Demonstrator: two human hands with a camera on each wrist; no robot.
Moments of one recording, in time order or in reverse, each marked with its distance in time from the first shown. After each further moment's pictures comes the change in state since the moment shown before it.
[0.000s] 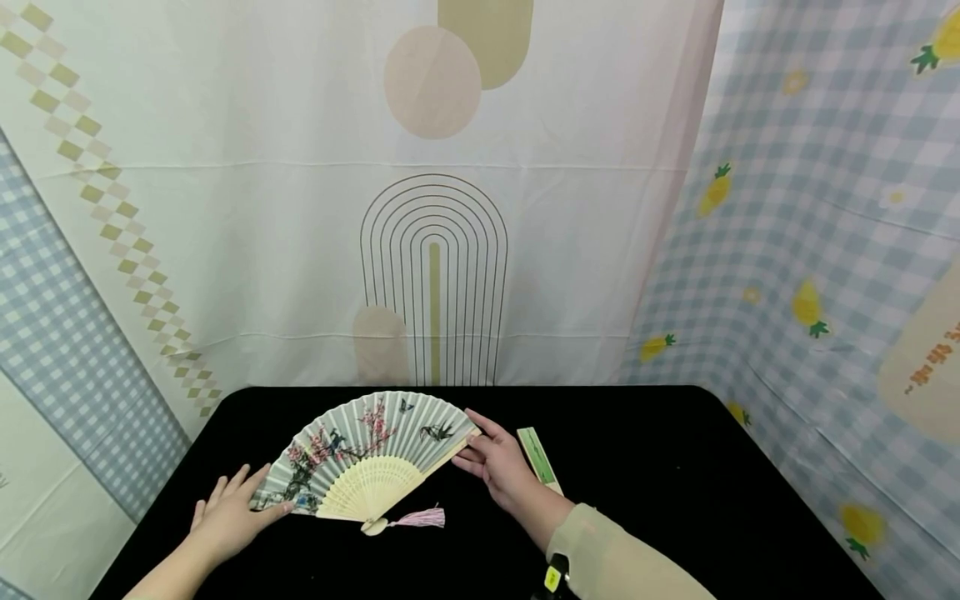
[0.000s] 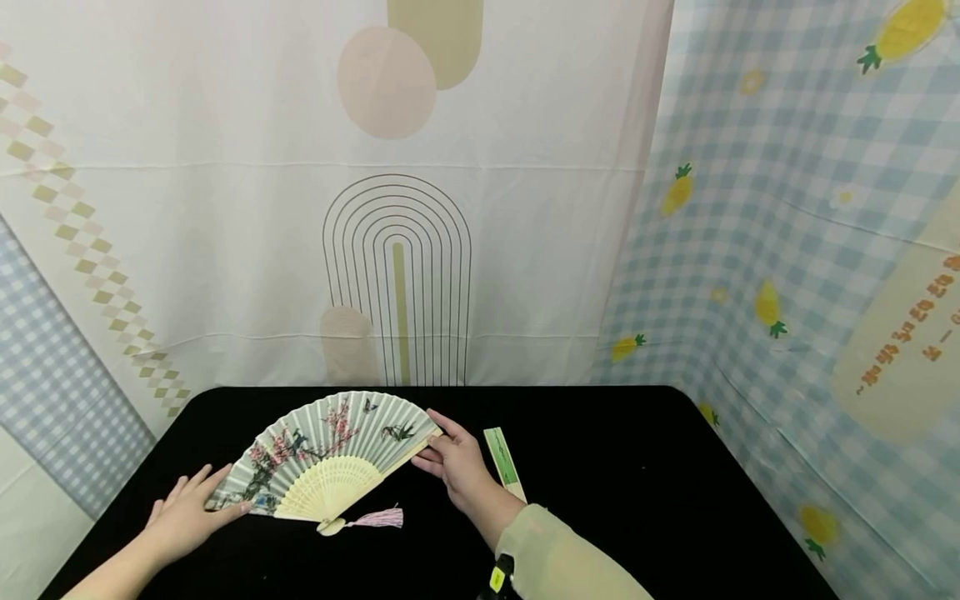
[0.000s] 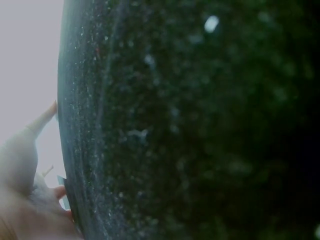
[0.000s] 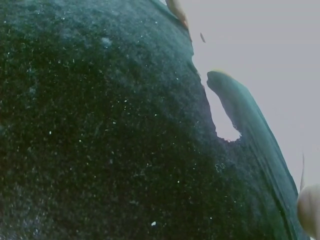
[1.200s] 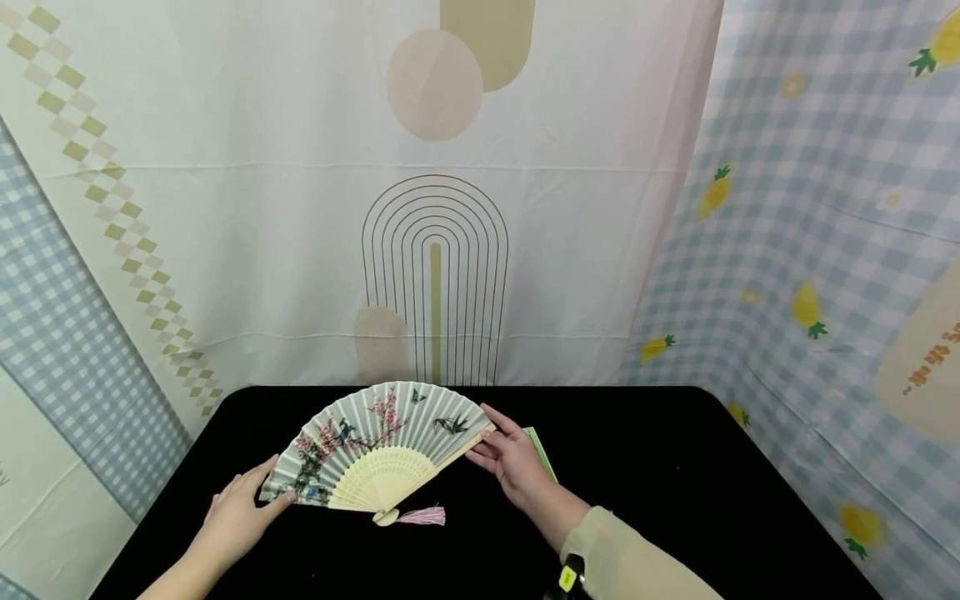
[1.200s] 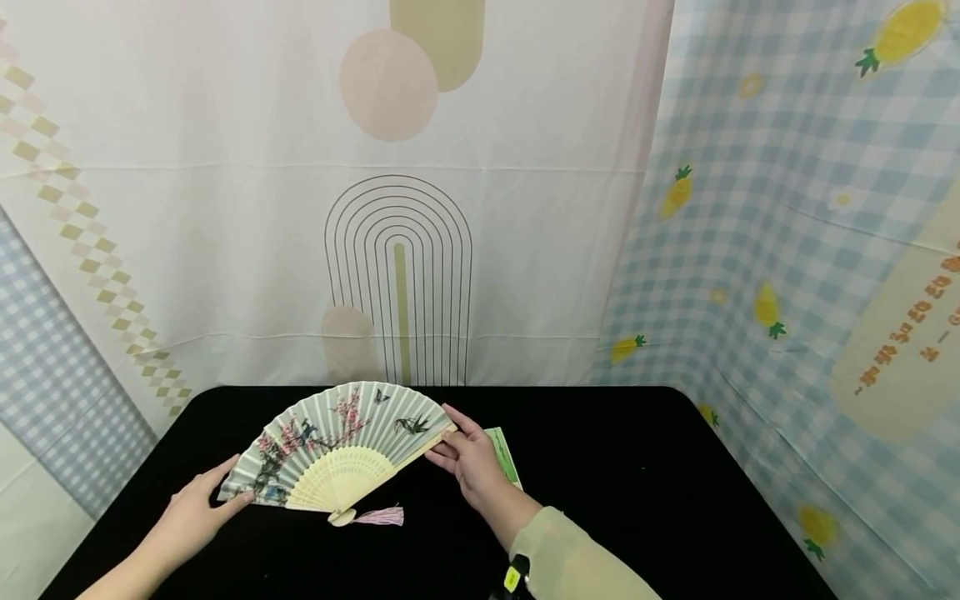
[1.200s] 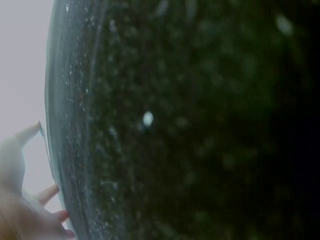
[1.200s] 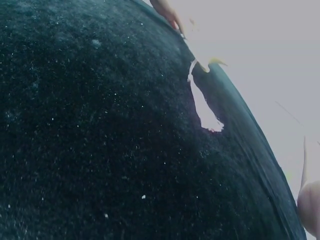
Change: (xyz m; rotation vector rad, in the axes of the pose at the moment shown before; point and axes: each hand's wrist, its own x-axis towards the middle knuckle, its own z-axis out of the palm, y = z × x) left_hand 0.016 -0.018 0.022 -0.053 0.101 0.070; right_hand 0.007 0.025 -0.016 0.069 0.048 -0.063
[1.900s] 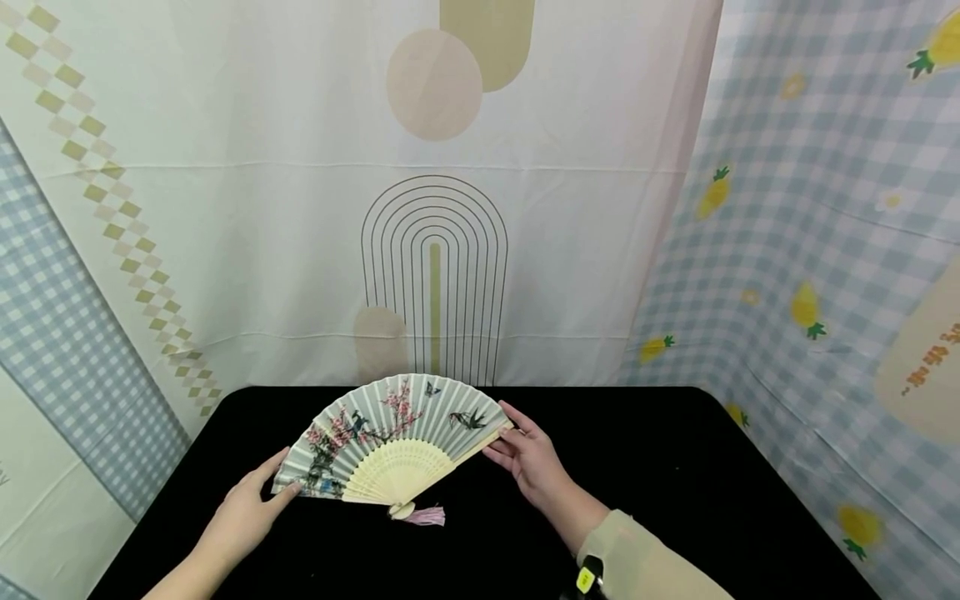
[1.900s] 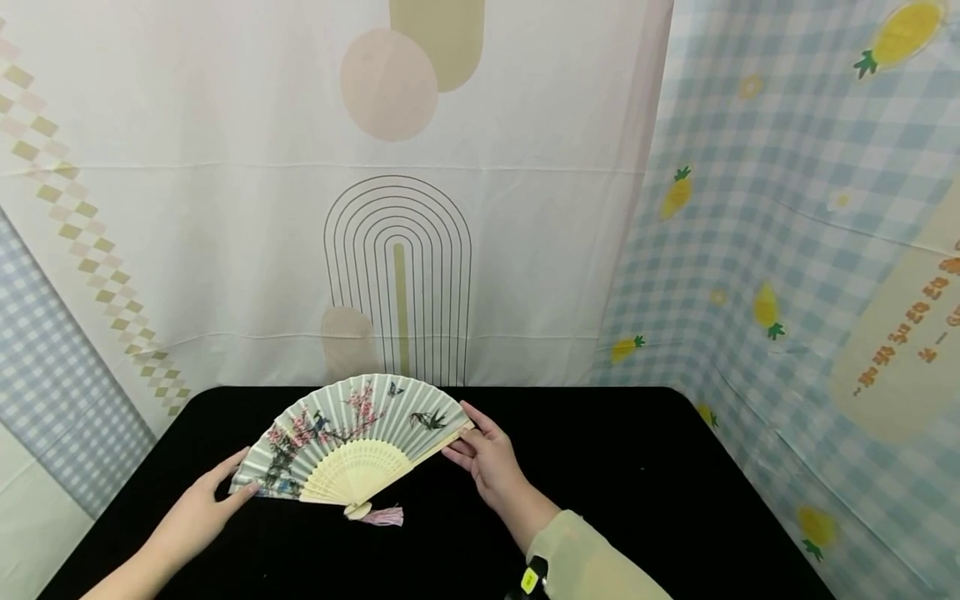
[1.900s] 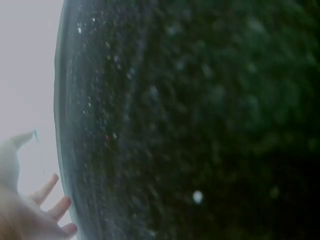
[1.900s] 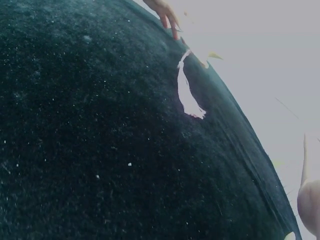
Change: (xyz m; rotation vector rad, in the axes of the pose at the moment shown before) left_hand -0.001 0.018 0.003 -0.056 -0.002 0.011; right_hand -0.007 -0.016 -0.018 0.013 0.032 -0.019
